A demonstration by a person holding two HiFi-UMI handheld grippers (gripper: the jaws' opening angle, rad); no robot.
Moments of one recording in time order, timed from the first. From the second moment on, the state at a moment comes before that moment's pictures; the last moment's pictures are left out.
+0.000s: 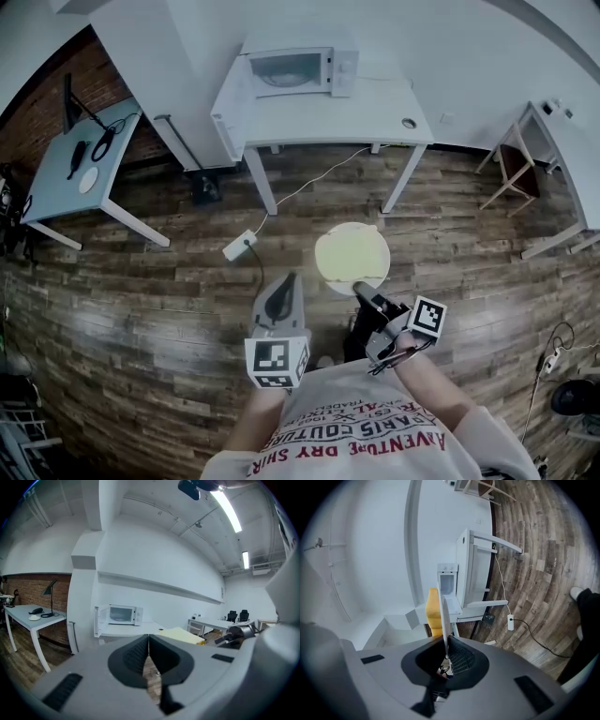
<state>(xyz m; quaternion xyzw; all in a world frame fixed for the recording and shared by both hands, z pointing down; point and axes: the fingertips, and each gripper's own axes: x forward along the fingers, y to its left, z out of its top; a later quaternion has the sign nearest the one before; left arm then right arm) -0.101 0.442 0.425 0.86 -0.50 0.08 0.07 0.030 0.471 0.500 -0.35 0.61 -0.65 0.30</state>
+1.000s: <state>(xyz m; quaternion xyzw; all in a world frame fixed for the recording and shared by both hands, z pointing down) 0.034 0.200 0.426 0.83 -0.55 0.08 0.08 0.185 0.209 0.492 -0.35 0.65 -0.63 0.24</state>
